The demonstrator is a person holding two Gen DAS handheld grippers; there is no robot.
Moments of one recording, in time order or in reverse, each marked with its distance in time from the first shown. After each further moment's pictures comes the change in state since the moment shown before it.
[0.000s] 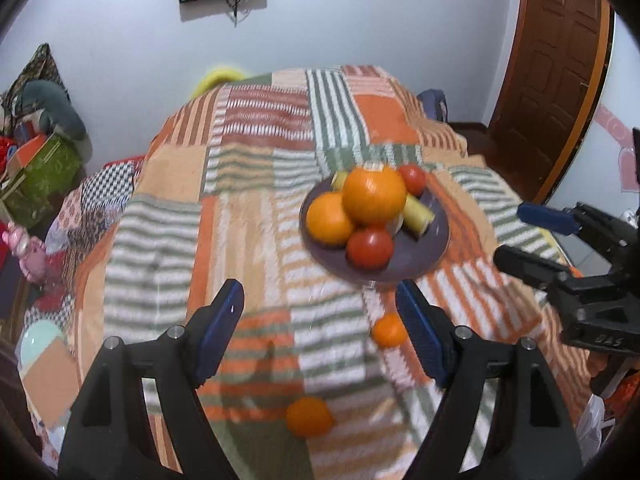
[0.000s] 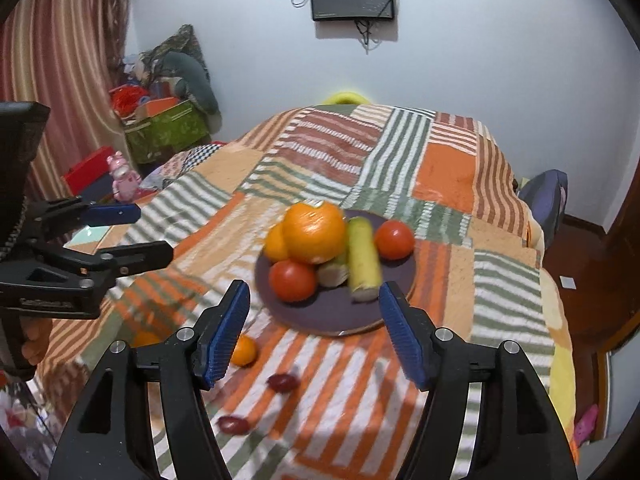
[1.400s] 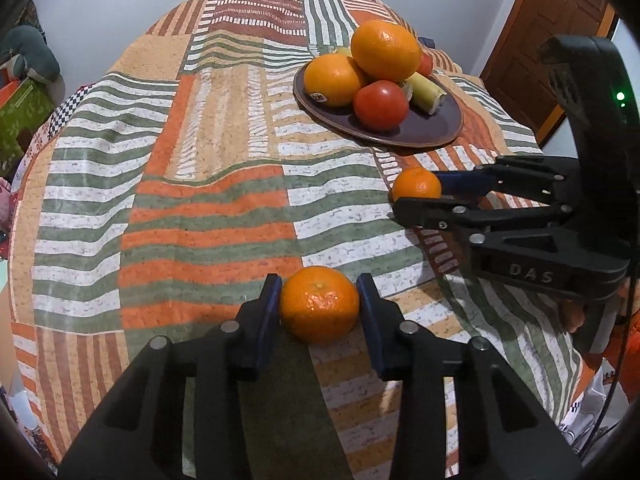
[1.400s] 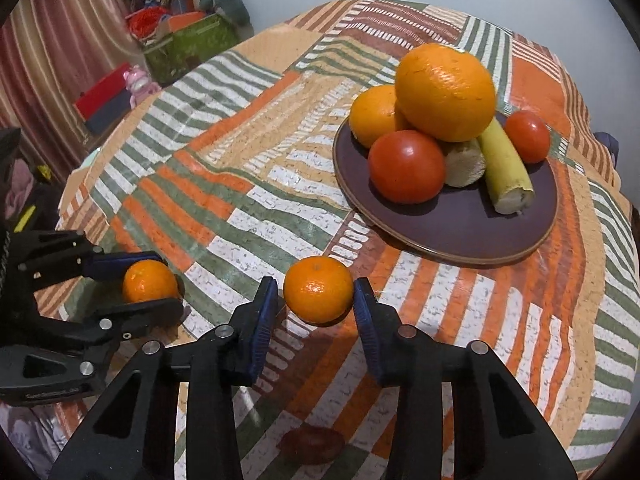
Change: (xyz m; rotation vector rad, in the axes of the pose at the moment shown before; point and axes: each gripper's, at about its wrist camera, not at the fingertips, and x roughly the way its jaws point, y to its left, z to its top) left arm 0.049 0.020 -0.092 -0.031 0.181 -0.108; right arm 0.102 0.057 -0.045 -0.049 0.302 0.115
